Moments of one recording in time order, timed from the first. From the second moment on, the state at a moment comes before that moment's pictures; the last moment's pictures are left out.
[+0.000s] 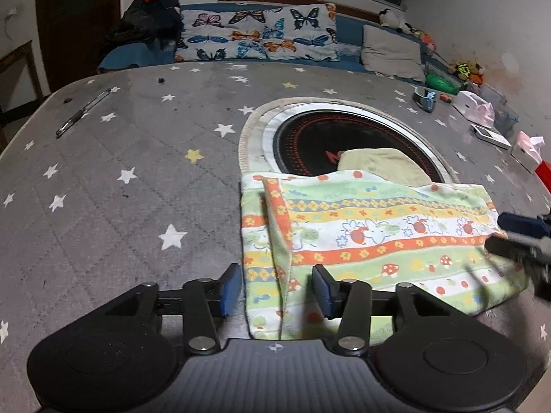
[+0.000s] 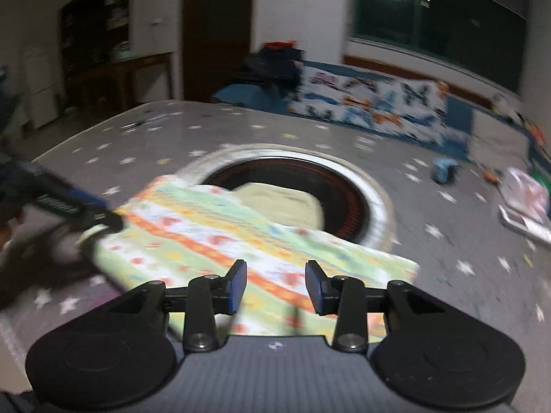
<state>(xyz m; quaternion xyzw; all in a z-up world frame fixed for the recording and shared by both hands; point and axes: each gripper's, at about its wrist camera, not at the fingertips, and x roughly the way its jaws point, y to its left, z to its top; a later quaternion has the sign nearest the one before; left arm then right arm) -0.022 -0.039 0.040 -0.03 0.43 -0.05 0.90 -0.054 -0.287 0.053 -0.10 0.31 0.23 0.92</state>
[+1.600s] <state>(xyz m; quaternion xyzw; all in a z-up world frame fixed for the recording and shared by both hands) 0.011 -0.013 0.027 -0.31 0.46 -0.06 0.83 -0.081 -0.170 0.061 -0.17 0.26 0.39 0.86</state>
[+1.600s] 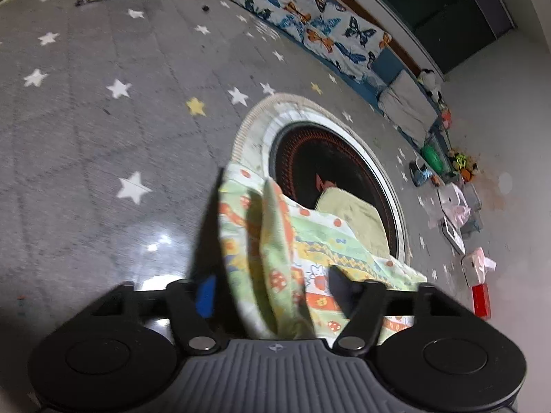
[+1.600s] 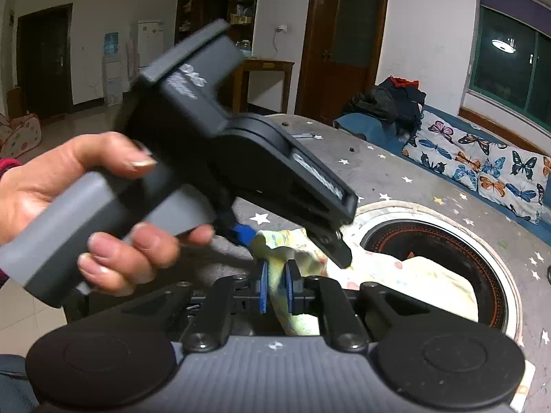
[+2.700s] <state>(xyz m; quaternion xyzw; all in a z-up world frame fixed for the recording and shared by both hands) 0.014 -0.034 0.028 -0.24 0.47 -0.06 0.85 -0.003 -0.377 0.020 -0.01 0.35 0.08 0.93</state>
